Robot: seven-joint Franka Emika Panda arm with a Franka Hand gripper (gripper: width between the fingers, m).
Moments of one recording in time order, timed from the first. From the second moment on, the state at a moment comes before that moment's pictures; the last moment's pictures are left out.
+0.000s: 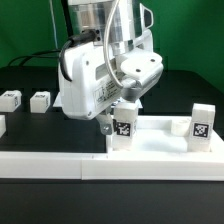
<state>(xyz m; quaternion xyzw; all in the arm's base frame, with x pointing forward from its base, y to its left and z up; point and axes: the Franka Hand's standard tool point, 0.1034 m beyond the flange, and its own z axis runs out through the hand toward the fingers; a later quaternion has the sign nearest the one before) 0.624 -0.006 0.065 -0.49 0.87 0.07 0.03</state>
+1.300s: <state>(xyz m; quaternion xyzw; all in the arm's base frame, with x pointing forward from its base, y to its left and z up) 0.621 0.028 0.101 -0.51 0.86 0.07 0.05</state>
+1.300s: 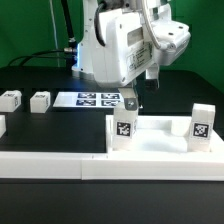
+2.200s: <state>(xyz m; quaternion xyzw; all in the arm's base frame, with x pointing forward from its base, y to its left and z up) 0.612 0.026 0.122 -0.83 0.54 0.02 0.09</state>
